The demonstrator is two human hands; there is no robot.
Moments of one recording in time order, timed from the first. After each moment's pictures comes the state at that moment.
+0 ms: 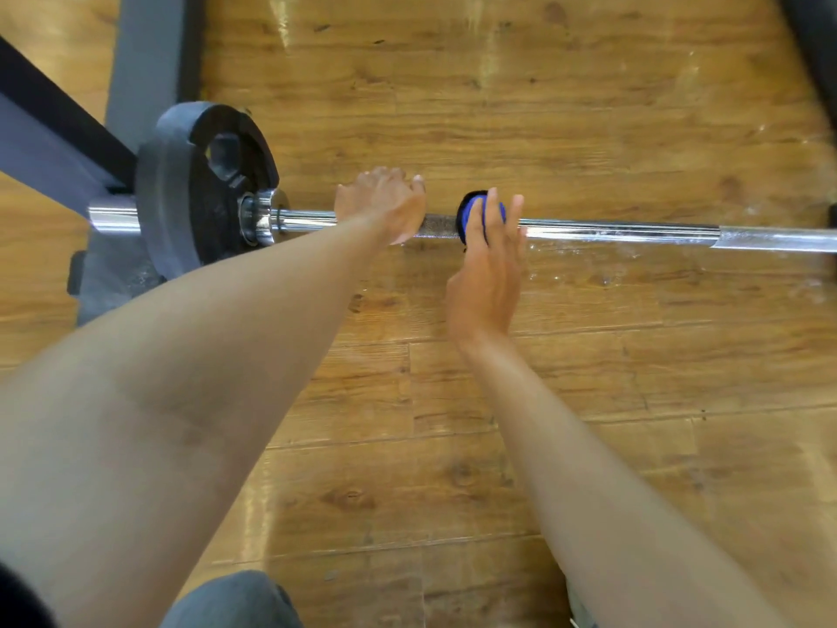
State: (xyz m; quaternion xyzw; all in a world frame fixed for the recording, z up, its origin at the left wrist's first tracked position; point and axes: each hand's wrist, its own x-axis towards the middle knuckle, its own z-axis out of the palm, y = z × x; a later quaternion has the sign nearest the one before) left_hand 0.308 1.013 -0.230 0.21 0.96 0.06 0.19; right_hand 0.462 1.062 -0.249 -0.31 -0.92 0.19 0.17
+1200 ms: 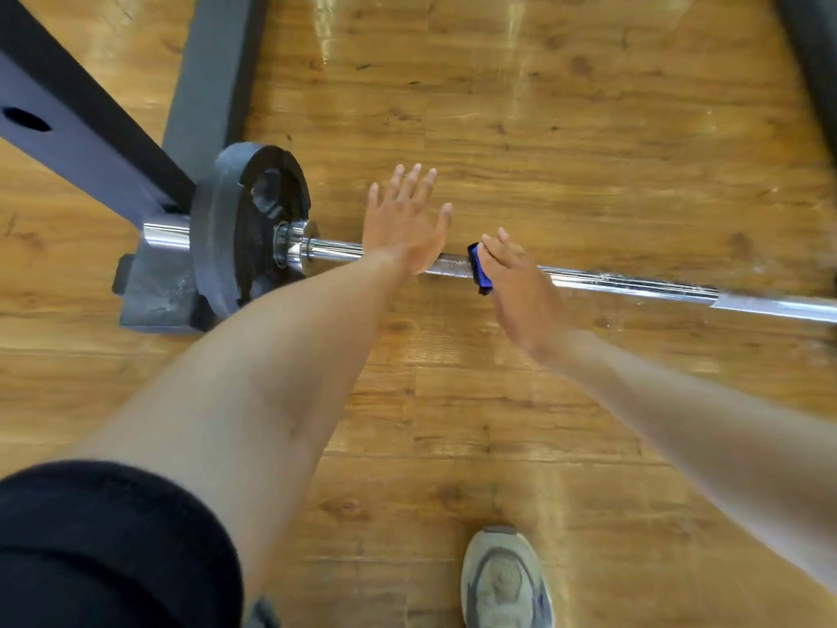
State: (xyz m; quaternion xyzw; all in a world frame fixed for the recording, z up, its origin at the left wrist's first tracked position) left_hand 0.302 1.016 -0.235 0.26 0.95 0.12 0.09; right_hand 0.460 1.143 -0.217 -0.06 -0.99 0.14 -0.04
